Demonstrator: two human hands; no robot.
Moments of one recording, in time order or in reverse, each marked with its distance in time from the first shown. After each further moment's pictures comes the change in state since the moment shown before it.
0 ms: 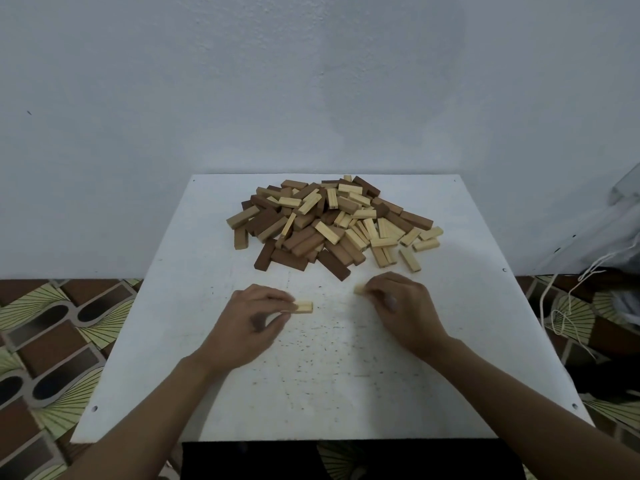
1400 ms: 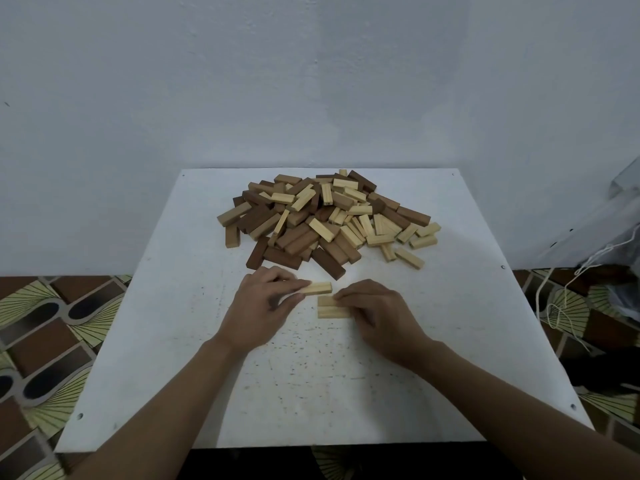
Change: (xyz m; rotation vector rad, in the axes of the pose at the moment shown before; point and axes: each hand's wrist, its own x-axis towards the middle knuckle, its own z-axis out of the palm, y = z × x) left_hand 0.035 0.001 0.026 0.062 -0.005 0.010; right_hand -0.001 -0.013 0.020 0.066 -0.125 -0.096
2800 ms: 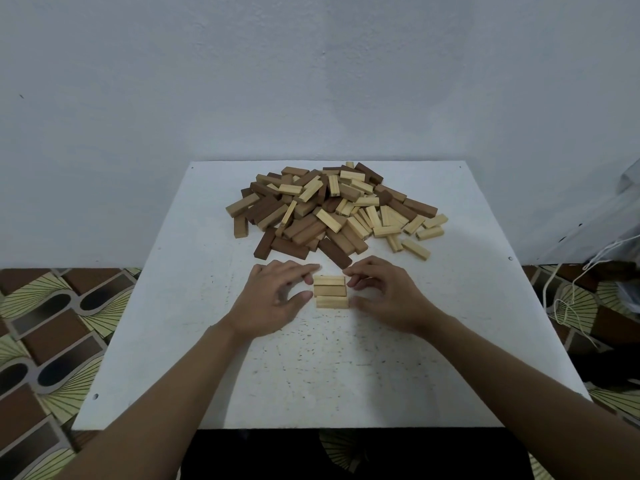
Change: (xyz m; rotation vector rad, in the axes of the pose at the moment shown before) left_hand -0.004 0.009 -0.009 -0.019 -0.171 -0.055; right_hand 0.015 0.000 -0.016 0.345 -0.090 0.255
